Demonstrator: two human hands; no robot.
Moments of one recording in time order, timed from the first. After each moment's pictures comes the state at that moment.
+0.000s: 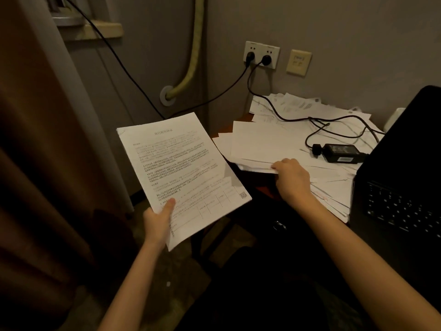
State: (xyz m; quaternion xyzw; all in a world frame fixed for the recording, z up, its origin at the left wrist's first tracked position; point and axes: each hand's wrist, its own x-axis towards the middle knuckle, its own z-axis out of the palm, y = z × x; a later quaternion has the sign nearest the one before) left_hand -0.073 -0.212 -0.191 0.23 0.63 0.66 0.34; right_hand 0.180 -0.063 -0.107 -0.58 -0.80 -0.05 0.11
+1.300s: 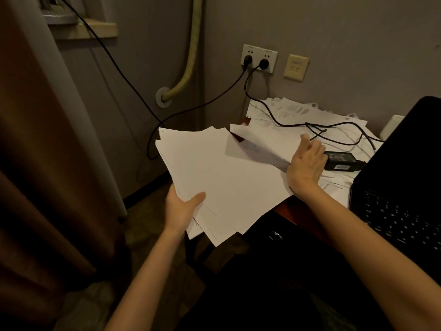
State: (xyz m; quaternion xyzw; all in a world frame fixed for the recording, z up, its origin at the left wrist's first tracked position) left_hand -0.037 -0.170 -0.151 0.32 0.59 0.64 0.37; right_hand 0.192 -0.010 -0.093 -0.70 -0.67 -0.14 0.20
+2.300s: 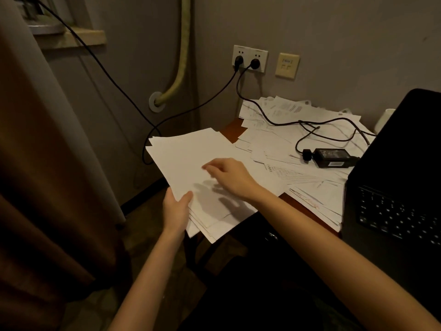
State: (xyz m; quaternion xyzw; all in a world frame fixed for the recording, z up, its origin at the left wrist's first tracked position) left_hand -0.023 -0.159 -0.141 0.27 0.63 0.63 0.36; right_hand 0.092 -0.090 -0.059 -0.44 -0.82 0.31 0.19
